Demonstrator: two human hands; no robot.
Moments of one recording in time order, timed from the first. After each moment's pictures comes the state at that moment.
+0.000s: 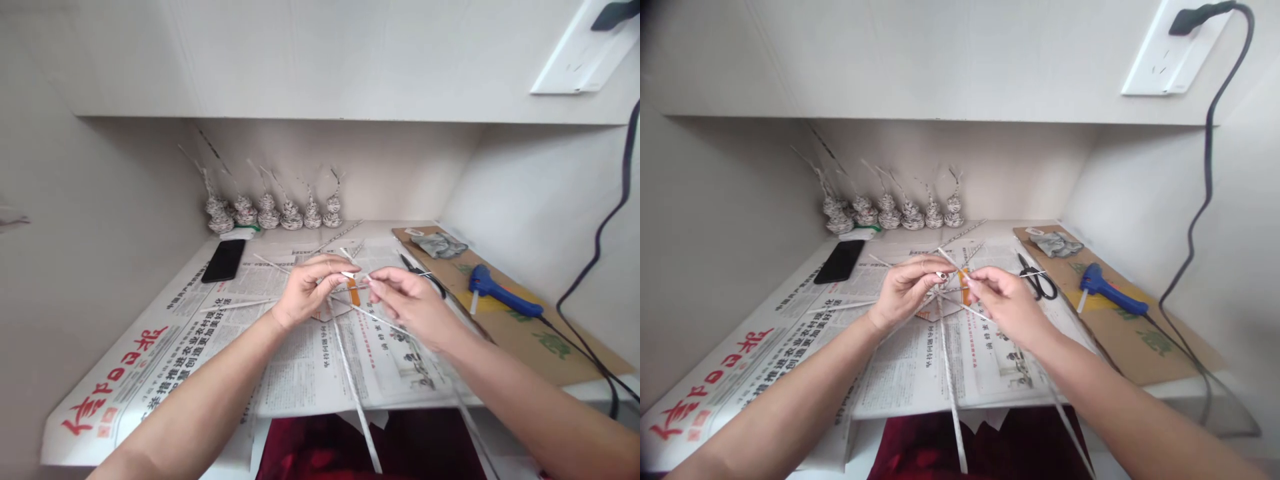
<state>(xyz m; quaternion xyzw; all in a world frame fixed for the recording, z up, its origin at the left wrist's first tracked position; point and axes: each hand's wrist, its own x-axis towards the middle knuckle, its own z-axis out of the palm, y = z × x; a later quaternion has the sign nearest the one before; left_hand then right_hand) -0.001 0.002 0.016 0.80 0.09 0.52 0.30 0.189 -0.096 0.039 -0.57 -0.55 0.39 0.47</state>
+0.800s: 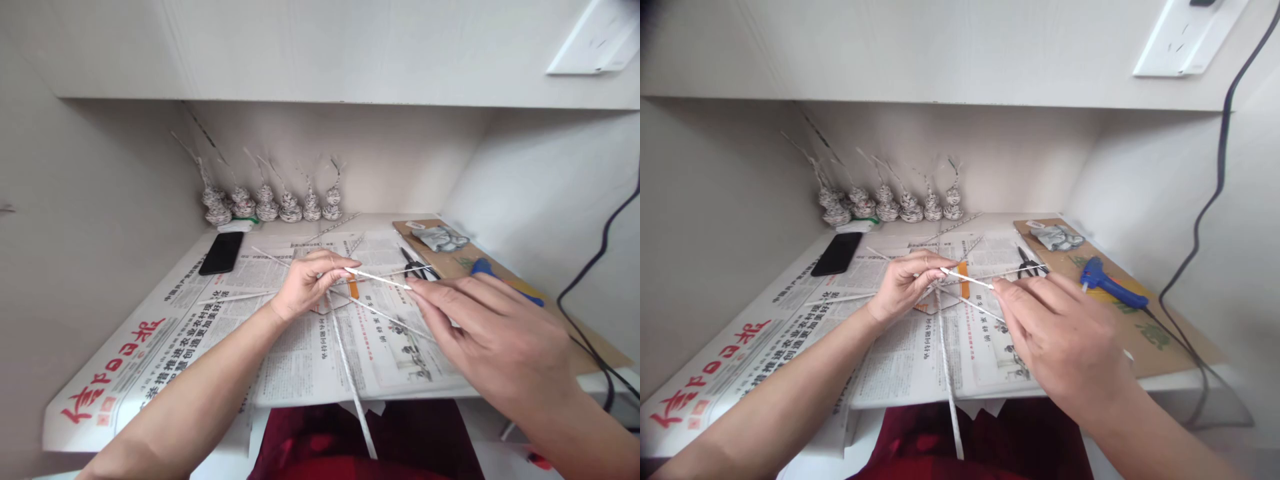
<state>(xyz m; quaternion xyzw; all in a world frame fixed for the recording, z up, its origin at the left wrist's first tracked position) 0.001 0.006 0.010 0.82 0.09 0.50 0.25 0.207 -0.156 0.073 -0.48 -0.76 -0.36 0.24</state>
